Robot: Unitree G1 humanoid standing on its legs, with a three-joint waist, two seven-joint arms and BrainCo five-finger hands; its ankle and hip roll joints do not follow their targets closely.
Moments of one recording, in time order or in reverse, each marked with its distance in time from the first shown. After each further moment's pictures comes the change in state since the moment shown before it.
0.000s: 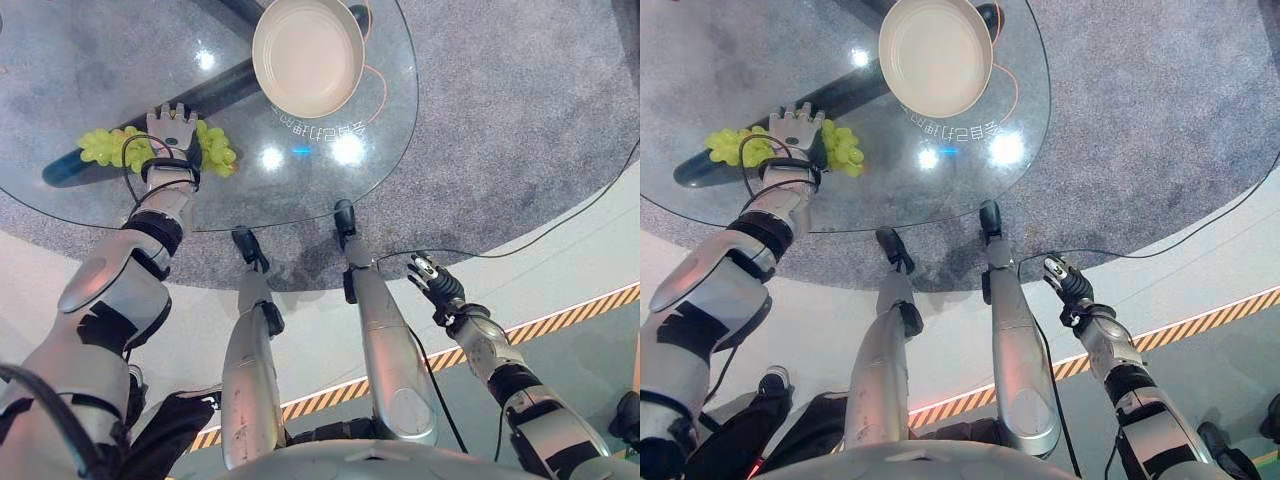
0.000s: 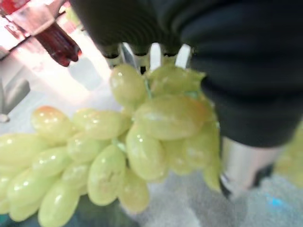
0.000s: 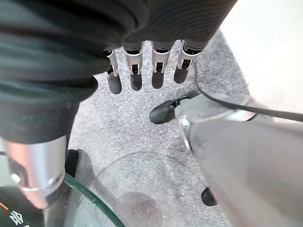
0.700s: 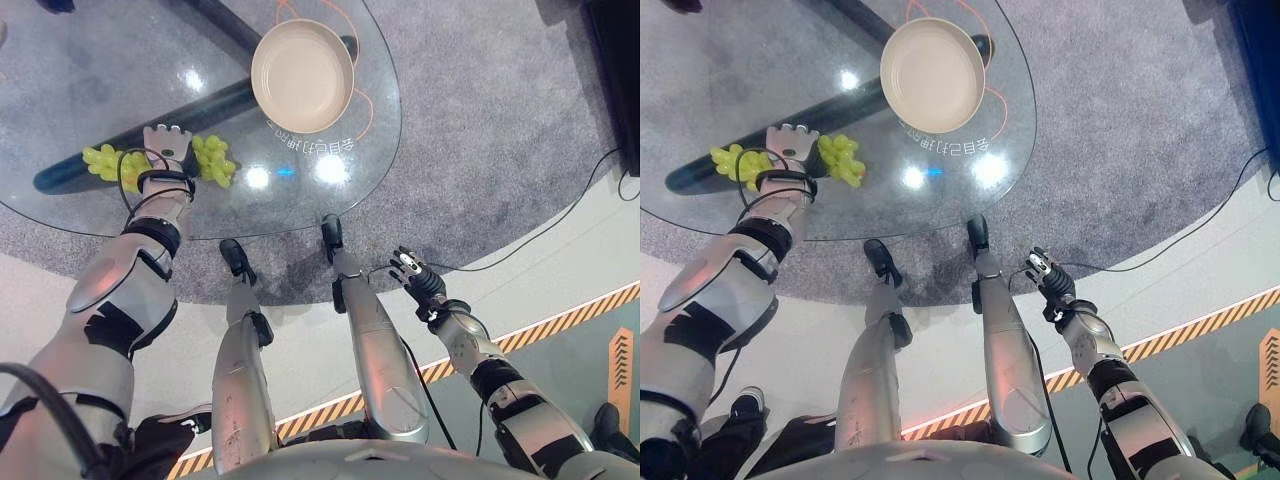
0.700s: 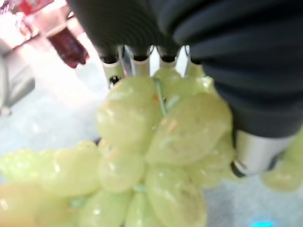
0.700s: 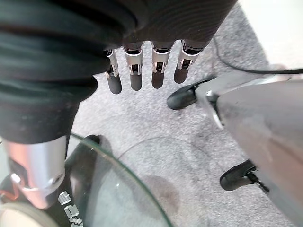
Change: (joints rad) left arm 0.033 -0.023 0.002 0.117 -0.133 -0.154 0.091; right arm -0.025 0.050 0.037 -0.005 0.036 -0.013 0.003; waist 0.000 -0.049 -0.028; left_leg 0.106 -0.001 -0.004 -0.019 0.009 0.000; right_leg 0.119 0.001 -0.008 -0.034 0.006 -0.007
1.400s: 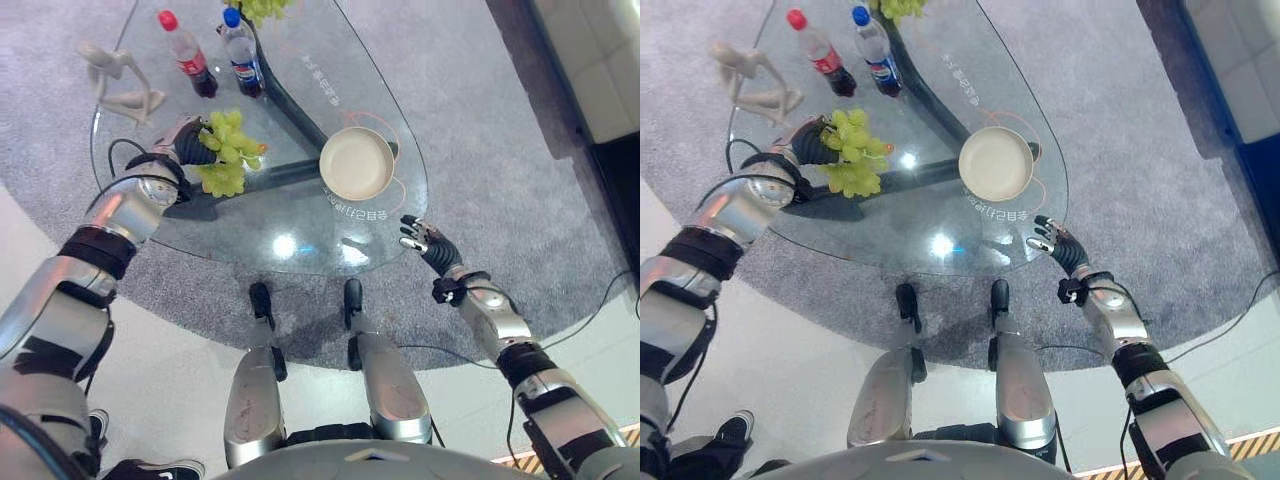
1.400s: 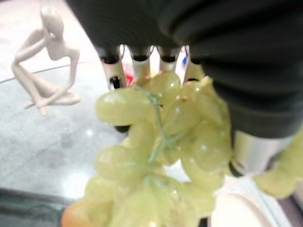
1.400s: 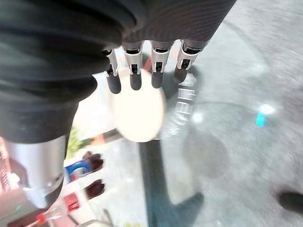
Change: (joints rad) left arm 0.199 0.336 0.256 -0.706 -0.530 -0.175 -0.423; right arm -0.061 -0.199 -0.036 -0.251 -0.326 -0.015 -0.003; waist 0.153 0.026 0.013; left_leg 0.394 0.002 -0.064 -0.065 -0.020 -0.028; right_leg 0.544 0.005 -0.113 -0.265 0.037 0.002
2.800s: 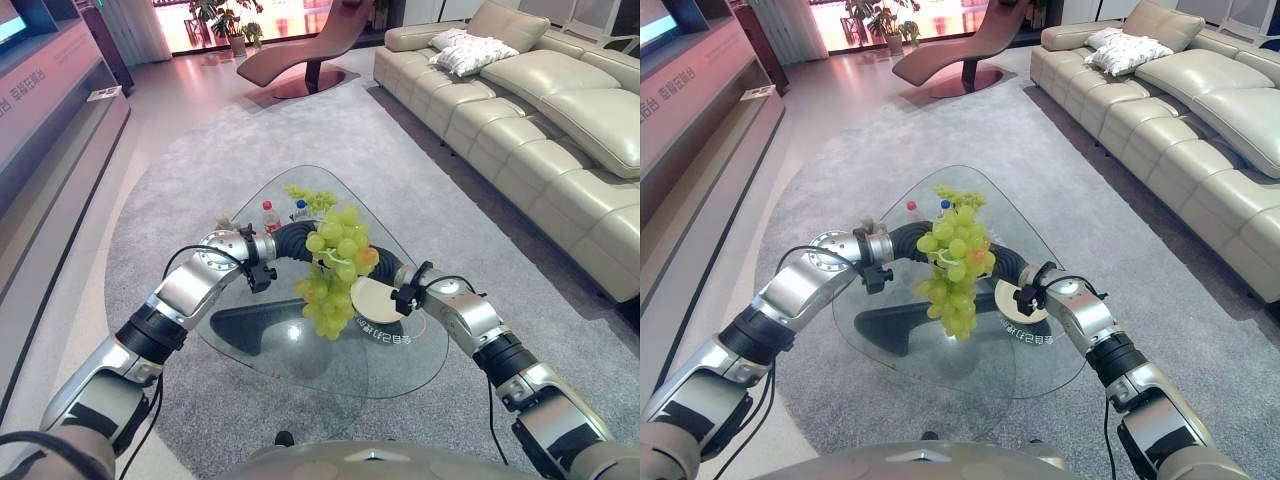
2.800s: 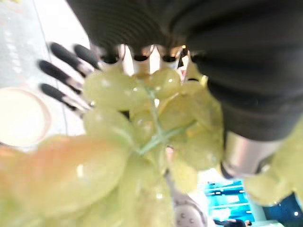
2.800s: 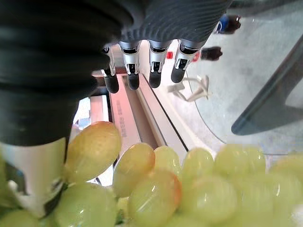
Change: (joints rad) left arm 0.380 -0.305 0.114 -0.556 -0.430 0.151 -0.571; right arm -0.002 0.092 0.191 -0.315 -0.102 0.338 0.285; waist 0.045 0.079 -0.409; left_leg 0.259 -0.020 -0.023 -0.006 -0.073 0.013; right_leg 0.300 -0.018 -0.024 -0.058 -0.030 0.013
